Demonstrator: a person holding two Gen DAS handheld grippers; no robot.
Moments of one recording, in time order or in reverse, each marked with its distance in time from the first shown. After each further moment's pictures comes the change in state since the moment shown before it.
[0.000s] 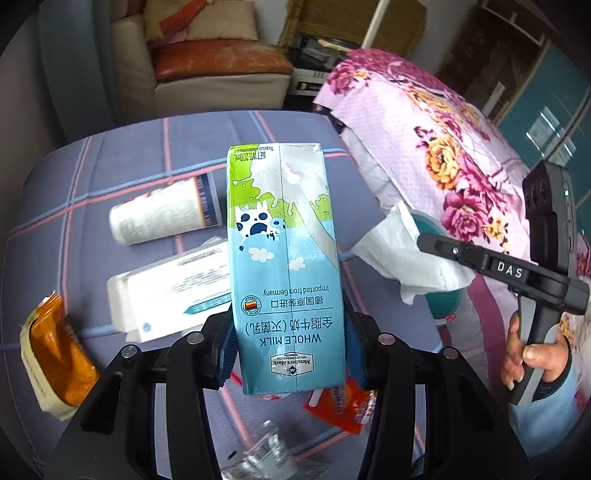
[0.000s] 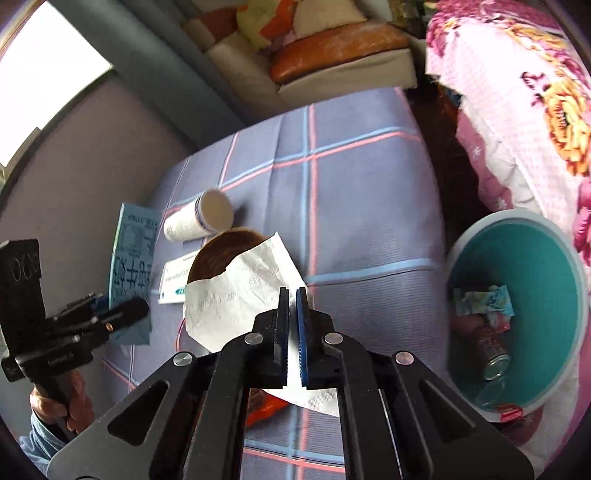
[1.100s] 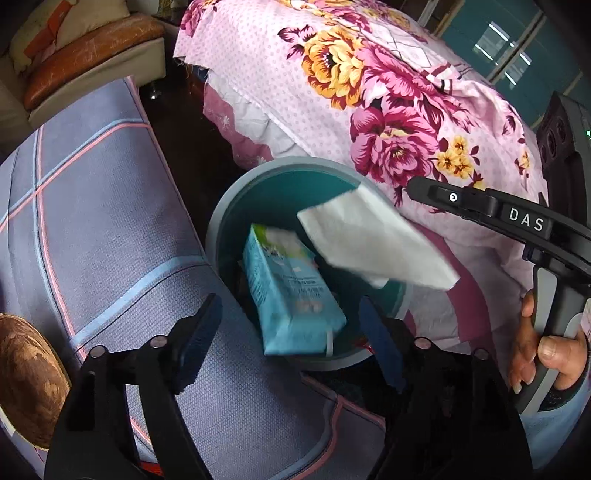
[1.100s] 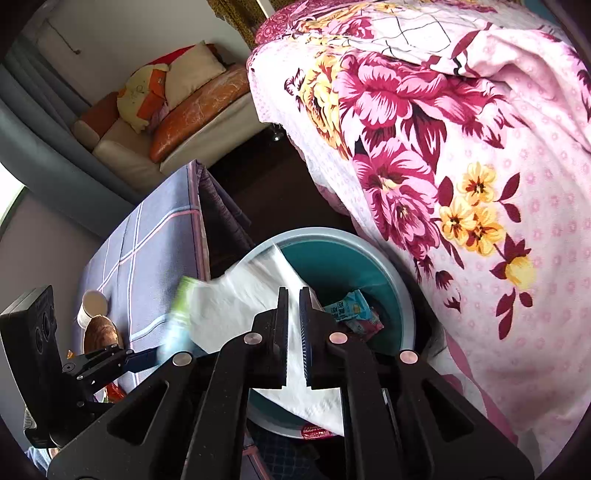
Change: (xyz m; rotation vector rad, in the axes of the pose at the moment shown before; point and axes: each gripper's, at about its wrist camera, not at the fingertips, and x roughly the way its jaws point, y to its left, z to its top) left arm 0.158 -0.188 0.033 0.246 0.212 -0.130; right arm -0.089 -0.203 -0.009 0.314 -0.141 -0.205
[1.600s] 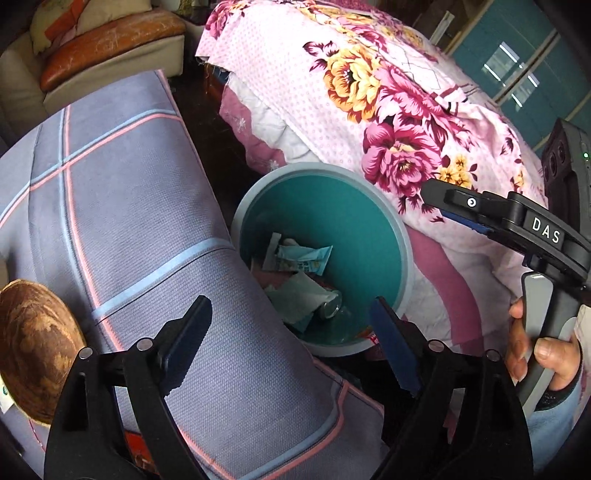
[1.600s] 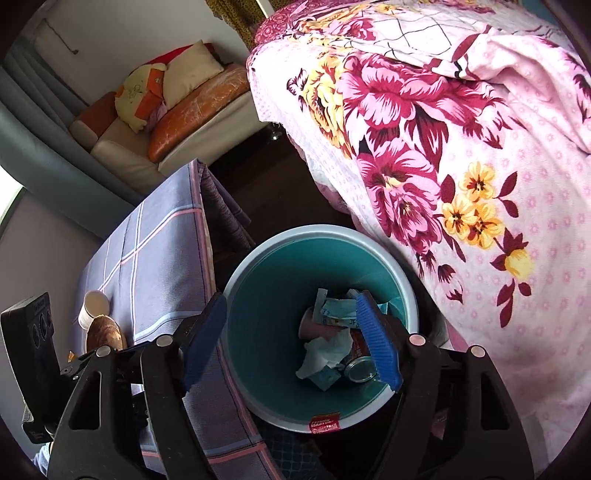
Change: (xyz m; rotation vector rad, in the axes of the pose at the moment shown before) left arm -0.025 0.018 -0.017 -0.066 -0.029 -0.018; right arm -0.009 0.014 -0.006 0.001 -0.010 -0.039
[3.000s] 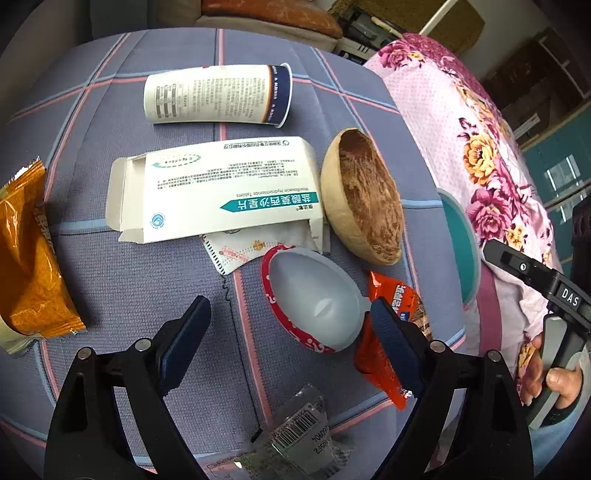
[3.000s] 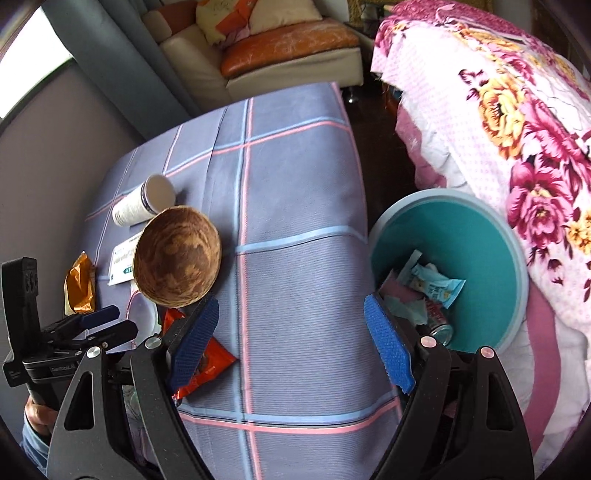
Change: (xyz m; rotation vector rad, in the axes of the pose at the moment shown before) left arm -0.098 0.208 -0.148 -0.431 -0.074 0.060; right arm 0.035 0.189 -0.080 -0.324 0.175 -0.003
